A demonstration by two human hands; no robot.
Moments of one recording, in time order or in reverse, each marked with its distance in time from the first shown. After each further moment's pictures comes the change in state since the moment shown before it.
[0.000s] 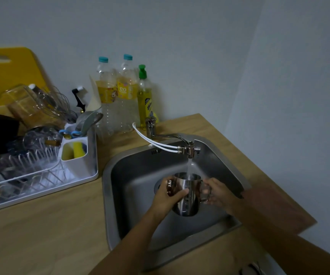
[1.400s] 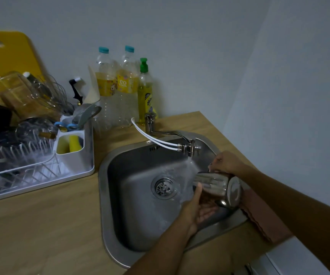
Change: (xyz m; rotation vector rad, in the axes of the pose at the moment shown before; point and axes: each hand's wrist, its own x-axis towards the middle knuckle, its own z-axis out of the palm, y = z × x) left_hand -0.005 0.001 0.086 -0.595 -0.088 -0.483; right_hand 0.024 -0.085 -0.035 -1.002 0.163 -0.268
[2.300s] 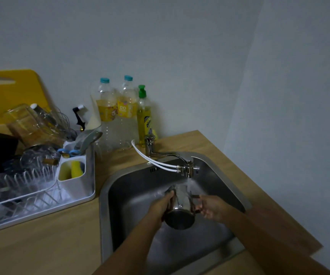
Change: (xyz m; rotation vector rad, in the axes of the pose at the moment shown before) left_hand -0.001 0.085 -0.056 0.303 0.295 0.111; right_hand -0.013 -0.001 0.082 0.999 -0.204 0.501
